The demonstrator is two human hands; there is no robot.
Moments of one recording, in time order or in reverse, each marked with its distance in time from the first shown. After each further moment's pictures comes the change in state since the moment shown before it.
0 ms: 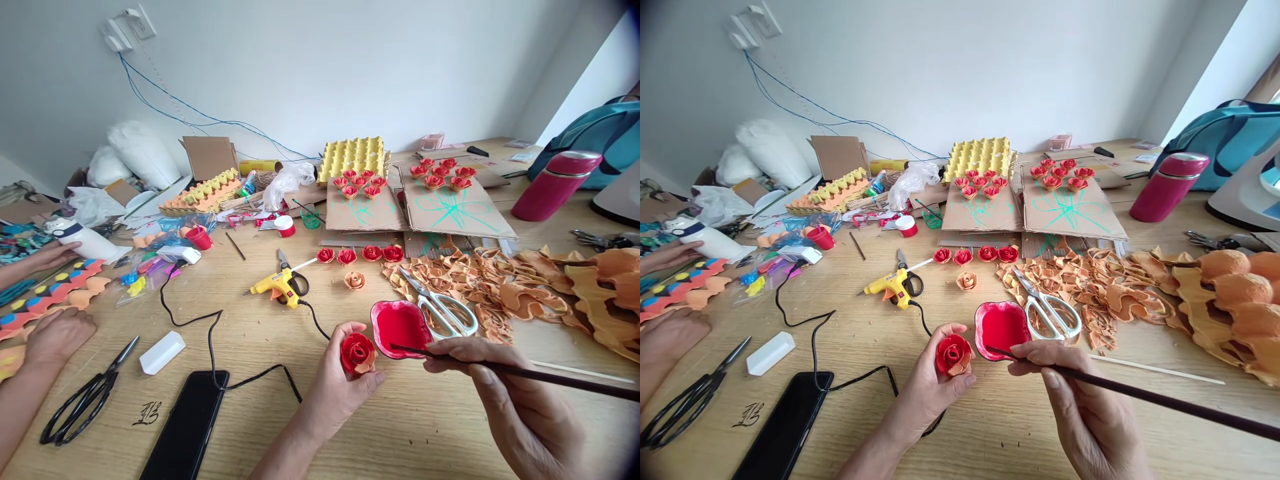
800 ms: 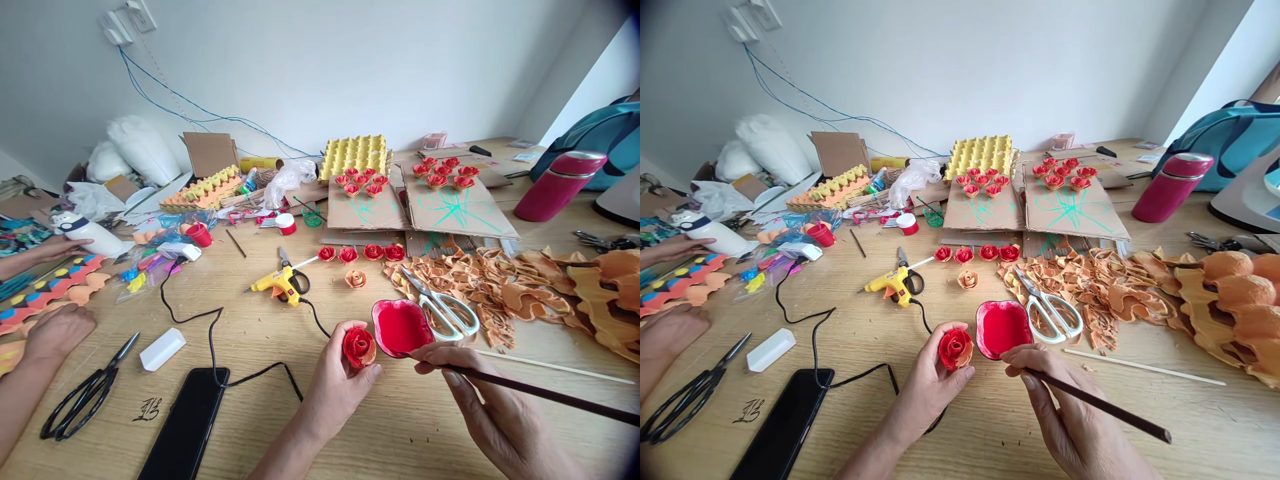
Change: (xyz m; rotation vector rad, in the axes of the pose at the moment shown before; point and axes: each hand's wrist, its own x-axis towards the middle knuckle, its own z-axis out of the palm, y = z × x) left_hand 0.001 0.002 0.001 0.134 0.072 0.088; right_hand -0.016 0.020 -0.002 -0.162 -0.270 -0.094
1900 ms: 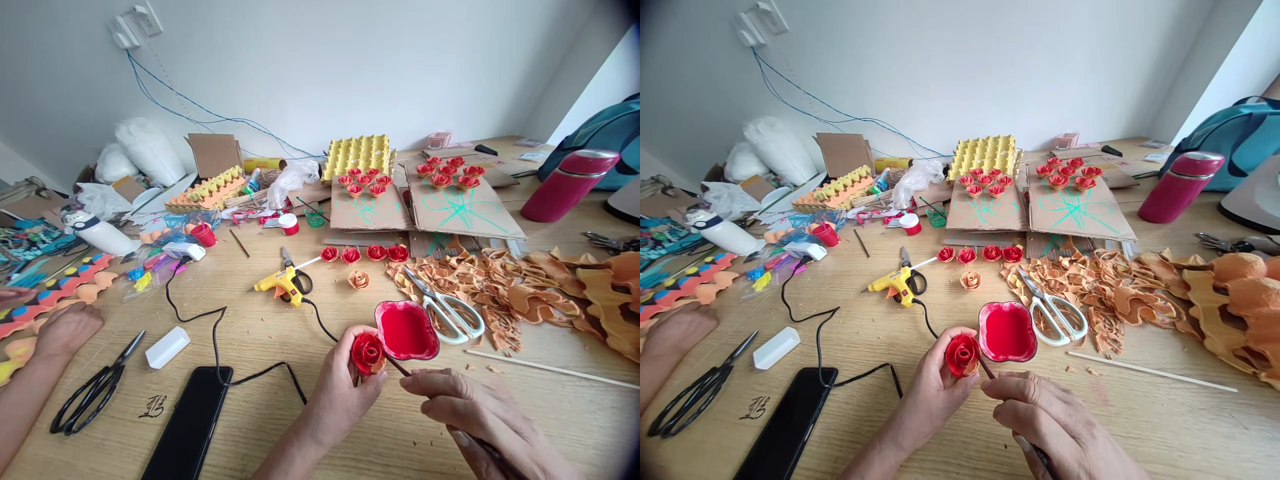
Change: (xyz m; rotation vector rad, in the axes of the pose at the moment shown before) left_hand -0.003 0.004 0.001 0.040 -0.078 0.080; right_hand 0.014 -0.020 -0.008 0.043 -0.123 -0.301
